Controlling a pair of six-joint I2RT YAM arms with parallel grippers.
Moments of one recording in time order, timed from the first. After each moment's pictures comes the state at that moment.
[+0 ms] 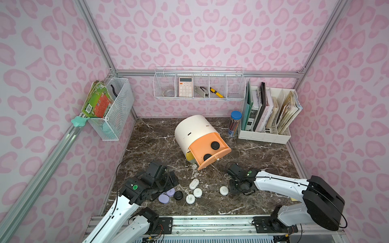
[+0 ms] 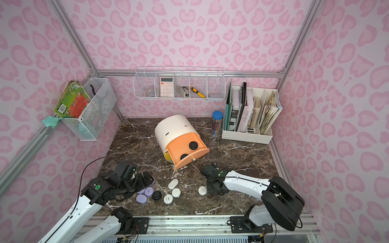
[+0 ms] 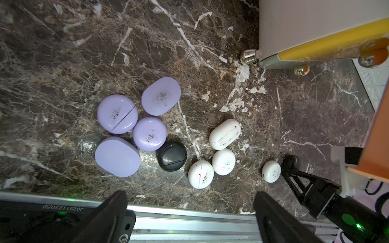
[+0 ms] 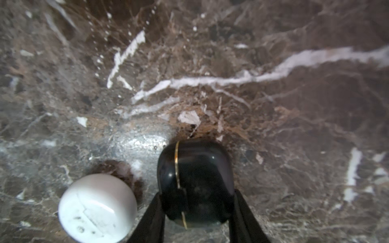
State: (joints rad) left arm -0.50 0.74 0.81 -1.15 0.01 -0.96; right arm 0.90 1.39 0.69 -0.65 0.10 0.78
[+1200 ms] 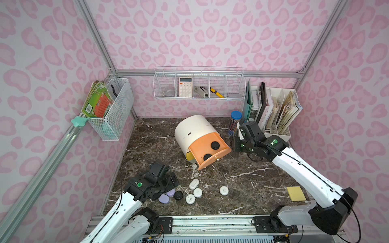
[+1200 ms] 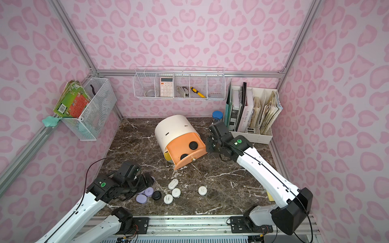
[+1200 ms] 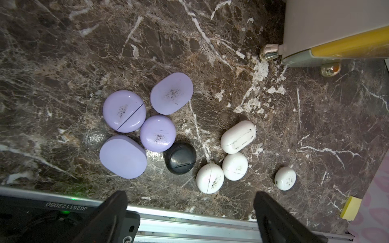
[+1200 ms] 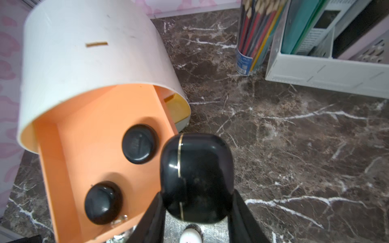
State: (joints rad) left arm -0.50 0.77 0.78 -1.13 0.00 -0.97; right arm 0.67 1.38 1.45 -0.87 0.13 0.50
